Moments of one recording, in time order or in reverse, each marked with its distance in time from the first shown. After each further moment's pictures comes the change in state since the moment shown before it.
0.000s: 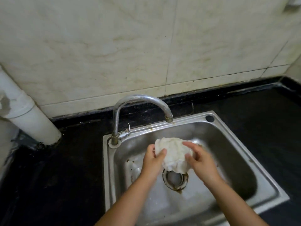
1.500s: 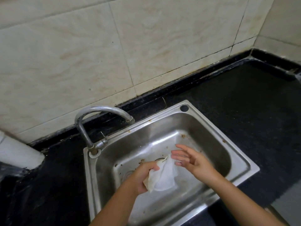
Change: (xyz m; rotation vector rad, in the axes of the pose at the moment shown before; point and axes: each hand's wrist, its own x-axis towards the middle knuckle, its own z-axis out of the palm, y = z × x) left_hand -0.029 -0.003 0.039 0.004 -0.518 -0.620; right_hand -0.031 0.051 -0.075 0.362 -0.208 0.082
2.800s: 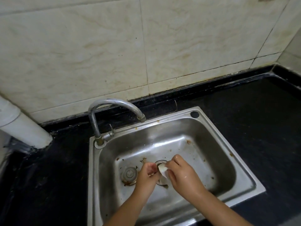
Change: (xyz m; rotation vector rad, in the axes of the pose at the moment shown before) left_hand 0.008 -0.037 0.007 0.301 0.588 0.458; right_hand 0.004 -0.014 0.046 -1.001 0.021 -0.434
